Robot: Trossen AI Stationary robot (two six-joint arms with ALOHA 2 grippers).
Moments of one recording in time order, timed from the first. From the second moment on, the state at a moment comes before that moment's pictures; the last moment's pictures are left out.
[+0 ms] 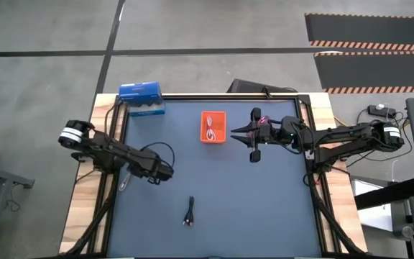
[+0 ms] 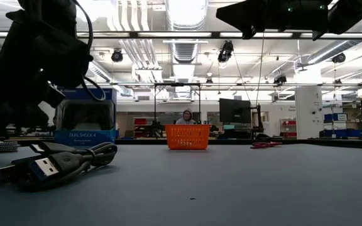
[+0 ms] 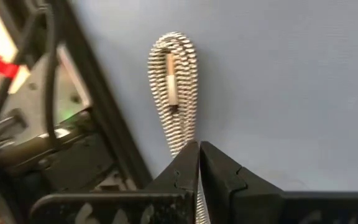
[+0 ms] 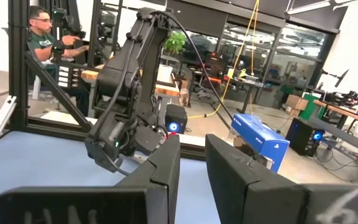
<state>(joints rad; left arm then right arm) -0.22 1.57 0.77 -1.23 -0.07 -1.36 -0.14 1.17 0.56 0.71 -0.13 -0.22</state>
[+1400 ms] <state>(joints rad) -0.22 1.56 0.66 -1.12 -0.06 -1.39 -0.14 1.17 0.56 0.70 -0.13 -0.22</state>
